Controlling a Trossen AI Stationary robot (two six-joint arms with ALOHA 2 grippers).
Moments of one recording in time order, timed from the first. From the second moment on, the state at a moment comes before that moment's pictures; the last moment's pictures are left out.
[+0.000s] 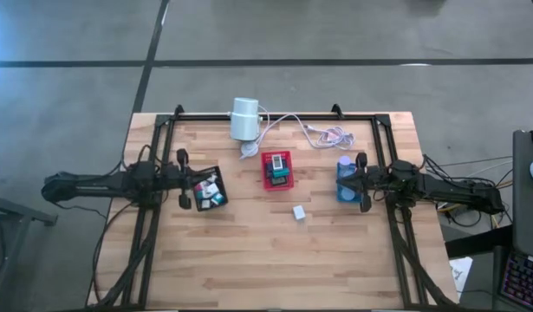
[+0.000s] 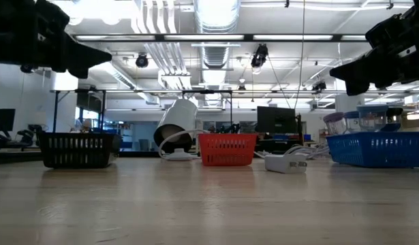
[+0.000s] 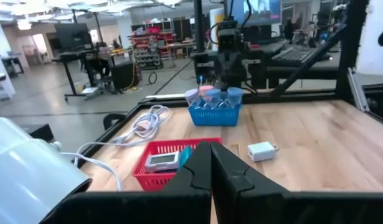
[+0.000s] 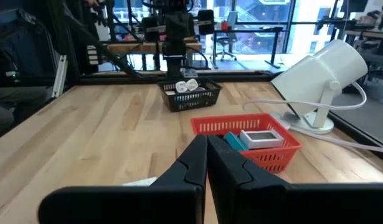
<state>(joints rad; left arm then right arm) 0.04 0.23 0.09 0.10 -0.10 0.11 -0.16 0.12 0.01 0.03 -0.13 0.02</state>
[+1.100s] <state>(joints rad) 0.04 0.13 0.04 0.10 -0.09 0.17 -0.16 0.13 0.01 0.26 -0.03 0.18</state>
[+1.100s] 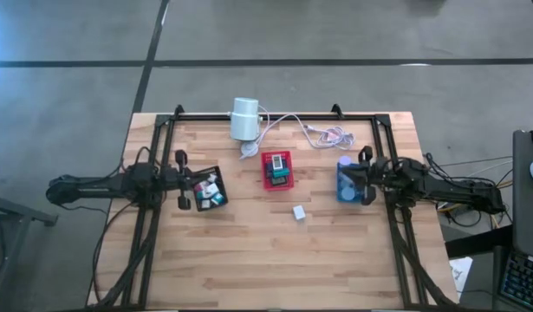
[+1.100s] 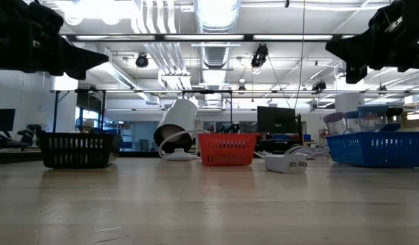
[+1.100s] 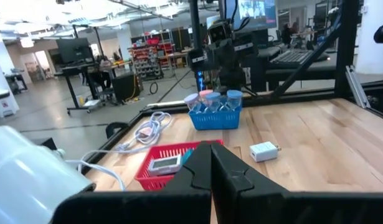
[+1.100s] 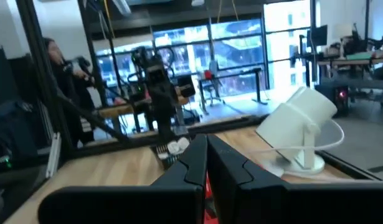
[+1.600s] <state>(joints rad) 0.04 0.13 0.06 0.10 -0.09 0.29 -0.16 0.33 0.35 -0.10 0.15 0.32</state>
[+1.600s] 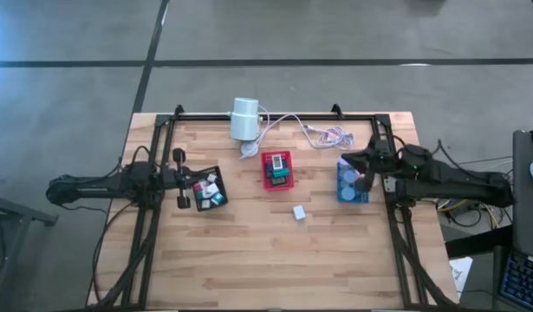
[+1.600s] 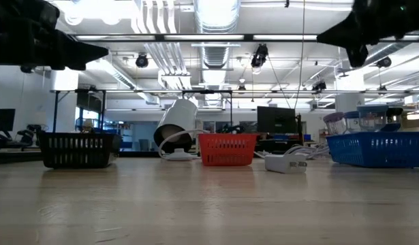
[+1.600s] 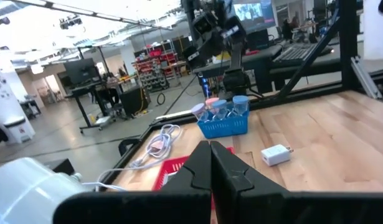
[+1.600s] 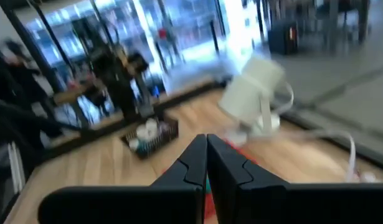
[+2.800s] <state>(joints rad) 0.04 0.13 0.06 0.10 -0.09 0.28 0.12 1.65 1.25 -0.86 0.12 0.86</state>
